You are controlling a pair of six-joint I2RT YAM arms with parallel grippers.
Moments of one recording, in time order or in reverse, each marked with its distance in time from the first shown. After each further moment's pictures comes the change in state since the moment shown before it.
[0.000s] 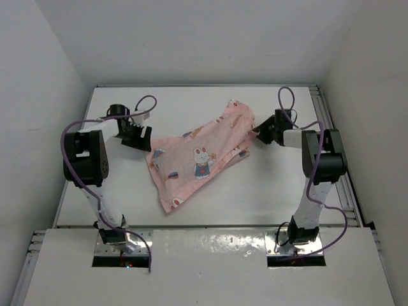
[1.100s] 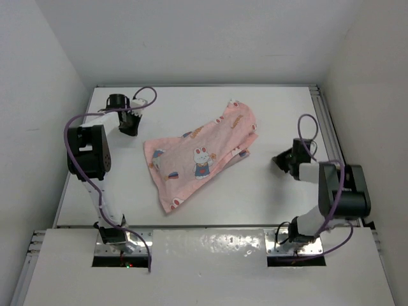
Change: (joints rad) left arm -0.006 0.094 0.165 0.085 -0.162 0.057; right arm -0.084 -0.377 -0.522 0.148 0.077 0.029
